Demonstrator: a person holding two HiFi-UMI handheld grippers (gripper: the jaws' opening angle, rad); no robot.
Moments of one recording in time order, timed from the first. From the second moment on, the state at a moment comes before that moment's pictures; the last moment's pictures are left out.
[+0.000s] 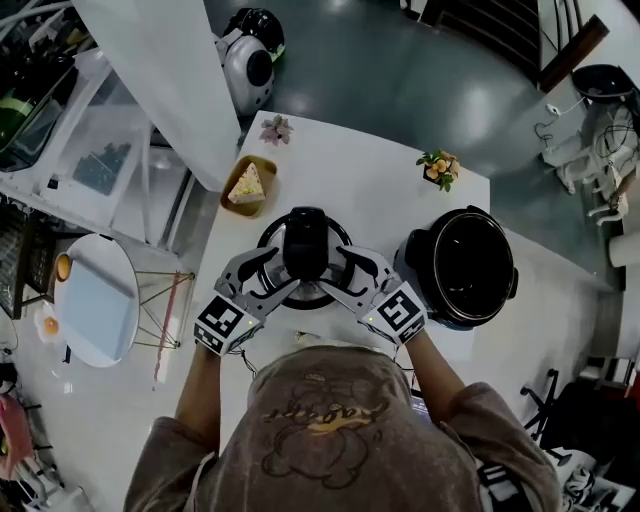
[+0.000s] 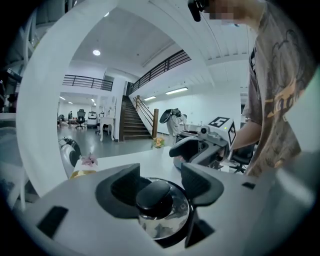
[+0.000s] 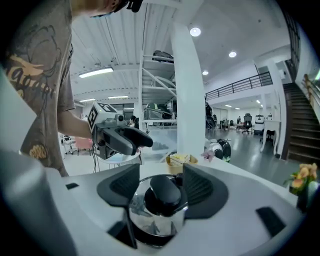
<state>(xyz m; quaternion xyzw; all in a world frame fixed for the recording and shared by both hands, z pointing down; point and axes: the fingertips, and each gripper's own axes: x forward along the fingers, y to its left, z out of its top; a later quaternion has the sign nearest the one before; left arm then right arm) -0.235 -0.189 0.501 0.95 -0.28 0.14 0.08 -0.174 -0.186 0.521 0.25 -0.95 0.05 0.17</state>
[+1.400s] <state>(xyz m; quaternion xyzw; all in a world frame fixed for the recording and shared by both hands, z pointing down) -0.228 -0.208 0.587 0.95 -0.23 0.20 0.10 -0.181 -0.202 0.603 0.25 -0.93 0.10 0.23</state>
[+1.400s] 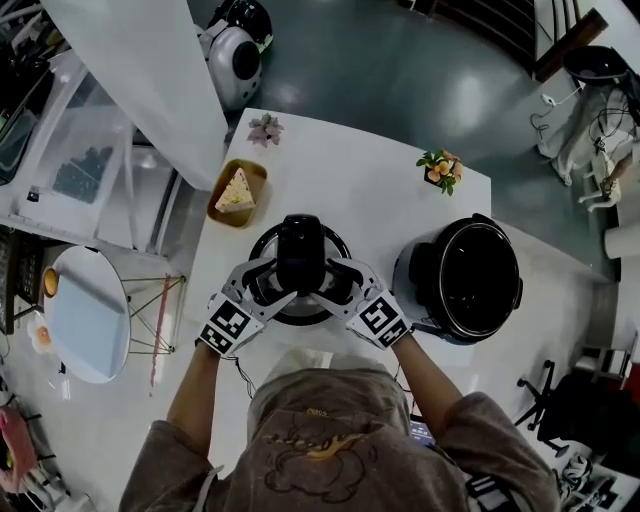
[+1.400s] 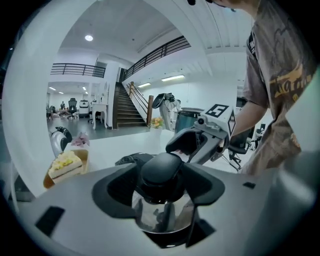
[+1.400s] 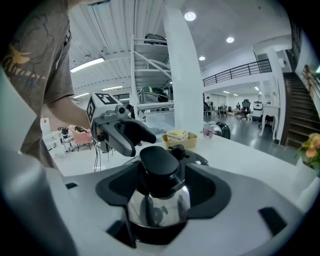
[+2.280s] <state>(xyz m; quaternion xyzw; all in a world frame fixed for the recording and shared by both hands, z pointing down) -0.215 -0.219 0.613 0.96 -0.16 0.21 0.08 -0.198 -0.216 0.621 0.21 -0.94 0.08 0.25</state>
